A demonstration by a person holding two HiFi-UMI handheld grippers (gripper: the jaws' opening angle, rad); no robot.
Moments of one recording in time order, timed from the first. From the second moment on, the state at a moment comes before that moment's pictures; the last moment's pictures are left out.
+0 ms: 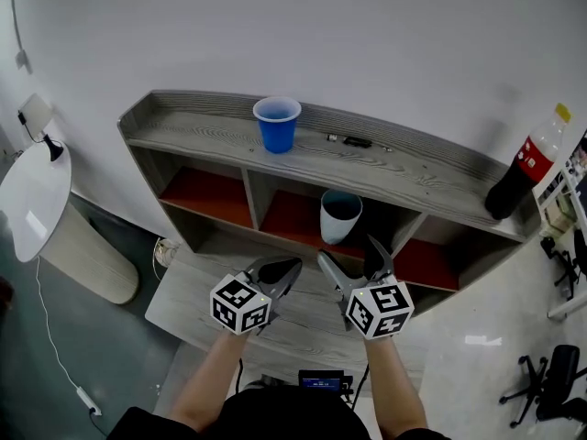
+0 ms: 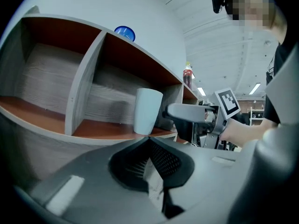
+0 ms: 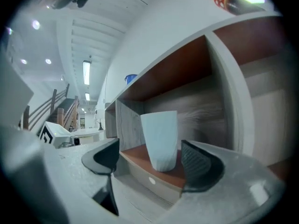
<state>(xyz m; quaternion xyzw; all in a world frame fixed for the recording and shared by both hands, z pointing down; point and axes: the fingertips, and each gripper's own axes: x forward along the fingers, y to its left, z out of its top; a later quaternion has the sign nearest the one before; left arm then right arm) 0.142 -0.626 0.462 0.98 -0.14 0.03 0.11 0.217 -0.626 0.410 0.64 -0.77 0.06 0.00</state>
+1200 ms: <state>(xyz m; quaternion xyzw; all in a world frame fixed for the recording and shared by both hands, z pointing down) 0.118 -0.484 0.508 0.98 -0.14 0.02 0.12 0.187 -0.476 0.470 0.52 -0.84 0.13 -0.05</state>
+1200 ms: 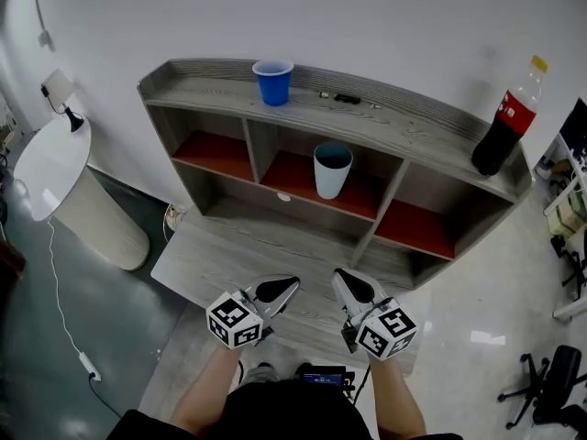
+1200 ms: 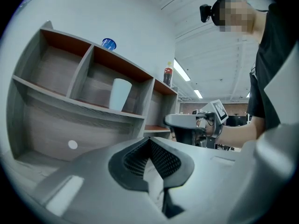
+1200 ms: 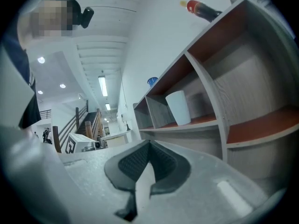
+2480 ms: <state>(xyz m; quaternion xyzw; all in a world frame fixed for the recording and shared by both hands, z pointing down) 0.001 -0.372 0.532 0.99 -0.08 0.03 0.12 0.086 -0.348 0.502 0.60 -0.79 0.14 0.00</state>
